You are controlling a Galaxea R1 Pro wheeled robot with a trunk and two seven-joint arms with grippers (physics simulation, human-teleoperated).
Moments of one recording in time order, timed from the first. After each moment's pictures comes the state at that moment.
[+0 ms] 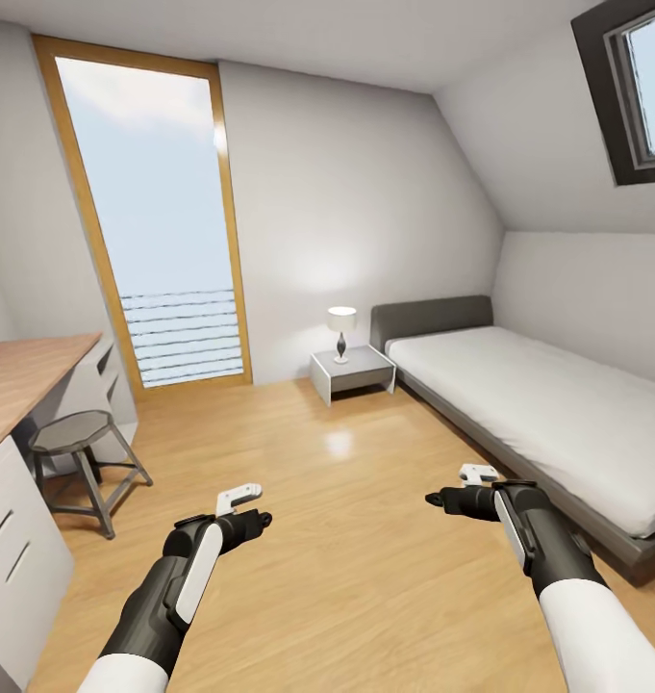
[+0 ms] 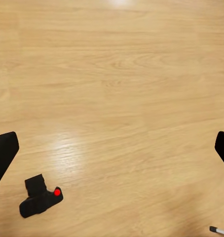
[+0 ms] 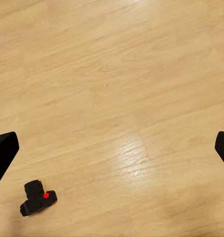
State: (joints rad) left arm -0.47 -0.12 0.03 -1.10 0.31 0.75 0.18; right arm -0.67 -0.09 -0.18 -0.87 0.14 0.77 0.41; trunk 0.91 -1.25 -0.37
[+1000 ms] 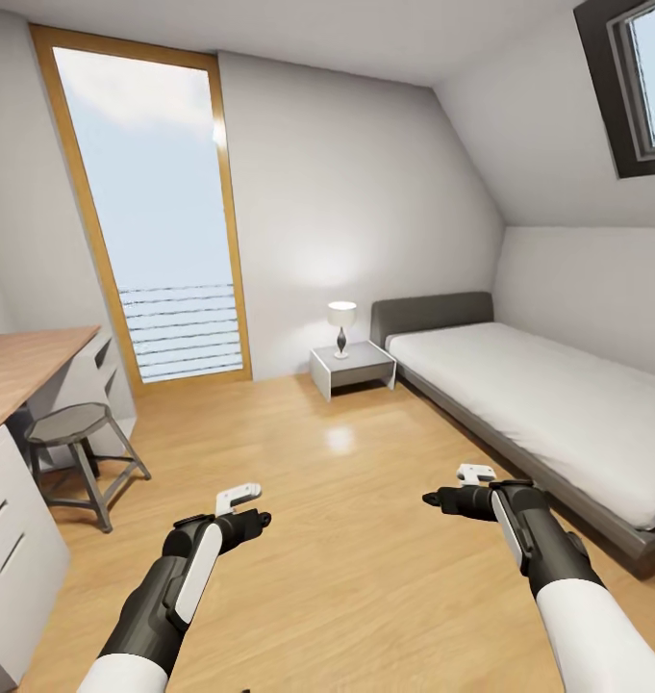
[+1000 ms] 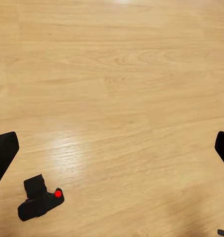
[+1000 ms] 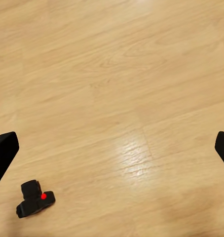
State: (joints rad) left arm -0.47 -0.12 0.03 -1.10 0.31 0.75 0.18; right arm -0.67 -0.08 -0.18 -0.87 0.14 0.77 0.41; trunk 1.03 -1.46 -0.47
